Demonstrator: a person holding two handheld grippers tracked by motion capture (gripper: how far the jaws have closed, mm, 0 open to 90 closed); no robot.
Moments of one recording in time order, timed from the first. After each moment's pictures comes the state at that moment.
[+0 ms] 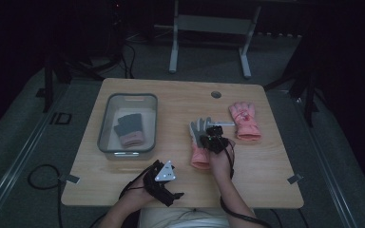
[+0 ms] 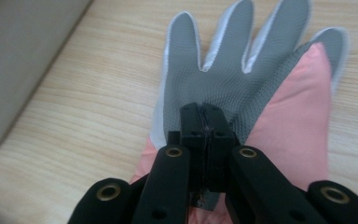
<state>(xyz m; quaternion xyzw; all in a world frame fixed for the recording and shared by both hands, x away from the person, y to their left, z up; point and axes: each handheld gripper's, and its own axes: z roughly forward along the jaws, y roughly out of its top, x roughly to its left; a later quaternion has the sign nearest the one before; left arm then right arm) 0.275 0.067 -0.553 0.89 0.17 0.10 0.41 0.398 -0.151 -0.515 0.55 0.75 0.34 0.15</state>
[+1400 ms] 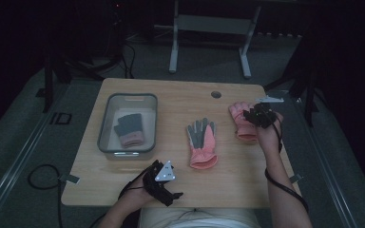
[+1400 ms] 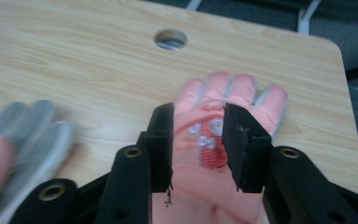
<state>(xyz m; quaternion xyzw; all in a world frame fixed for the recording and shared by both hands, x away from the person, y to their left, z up) 0.276 0.068 -0.555 0.89 0.17 0.10 0.40 0.476 -0.305 -0.467 0.51 0.74 0.34 0.27</state>
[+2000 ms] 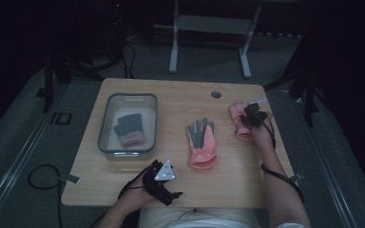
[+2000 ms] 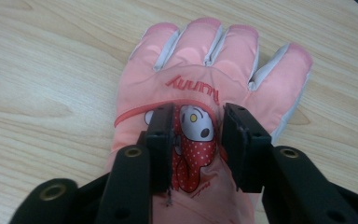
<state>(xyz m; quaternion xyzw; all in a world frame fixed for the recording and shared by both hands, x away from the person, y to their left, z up) 0.277 0.069 -0.555 0.89 0.18 0.10 0.40 0.526 -0.304 -0.525 0.49 0.79 0.23 0.28</state>
